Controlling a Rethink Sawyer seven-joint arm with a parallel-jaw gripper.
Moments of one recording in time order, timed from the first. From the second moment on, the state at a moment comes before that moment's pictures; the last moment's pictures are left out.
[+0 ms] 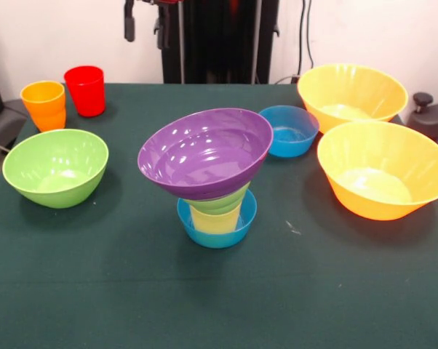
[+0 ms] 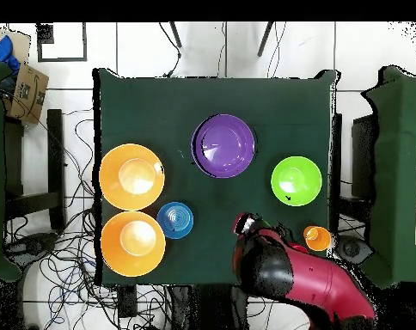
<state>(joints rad) -0.65 -1.05 0.14 2.17 -0.25 0.27 1.87</state>
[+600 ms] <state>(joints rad) -0.65 -1.05 0.18 2.17 -0.25 0.27 1.87</state>
